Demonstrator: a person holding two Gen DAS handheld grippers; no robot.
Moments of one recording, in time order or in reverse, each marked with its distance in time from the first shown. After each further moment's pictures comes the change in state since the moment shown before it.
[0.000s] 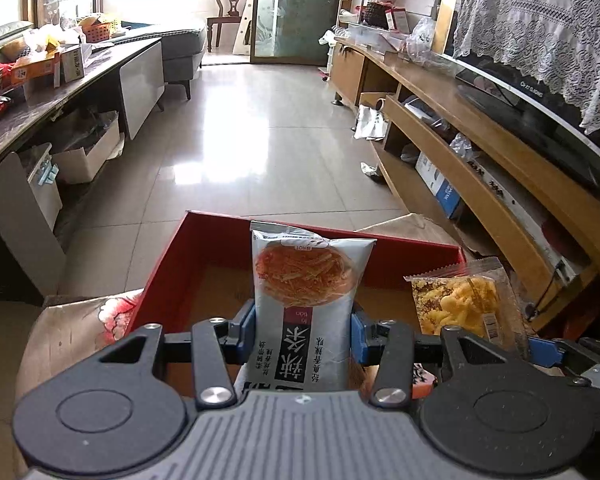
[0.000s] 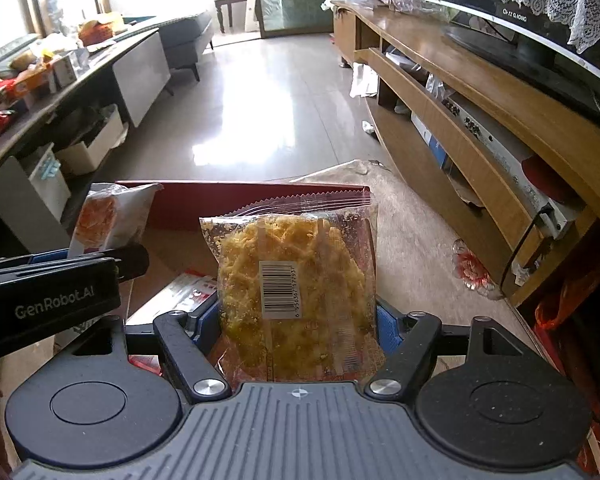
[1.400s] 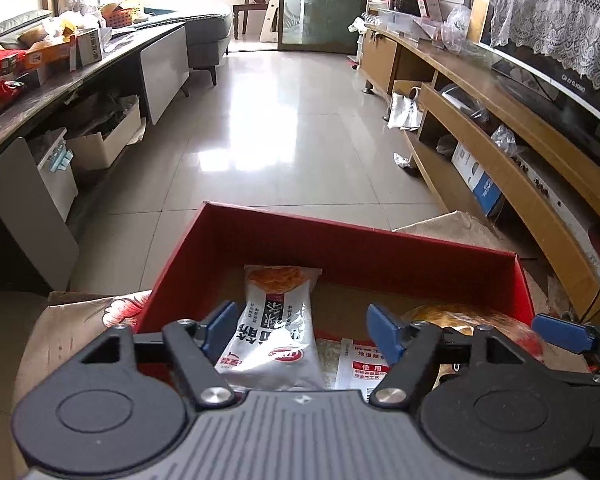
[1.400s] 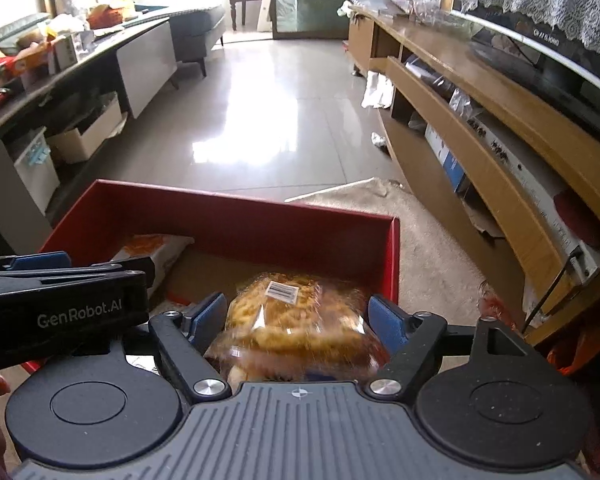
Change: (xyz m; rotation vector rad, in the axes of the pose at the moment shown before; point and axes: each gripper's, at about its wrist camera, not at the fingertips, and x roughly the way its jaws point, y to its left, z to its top) left arm 0.041 0.010 0.007 -0.037 0.034 0.077; right arm 0.033 0.016 0.015 -0.088 -0.030 -0.030
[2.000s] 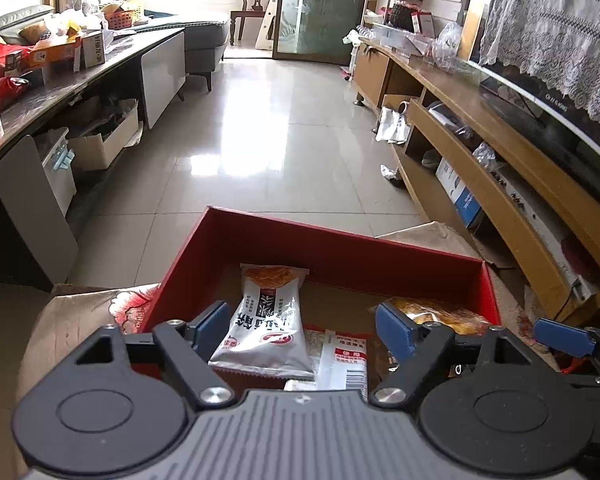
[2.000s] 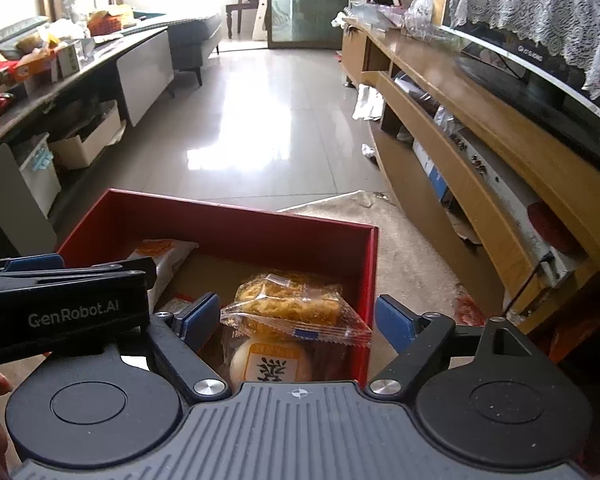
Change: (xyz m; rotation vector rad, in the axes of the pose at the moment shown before) left arm -0.037 0.006 -0.004 -0.031 -0.029 -0.047; right arm -0.034 0.000 -0.001 0.000 -0.024 -0.025
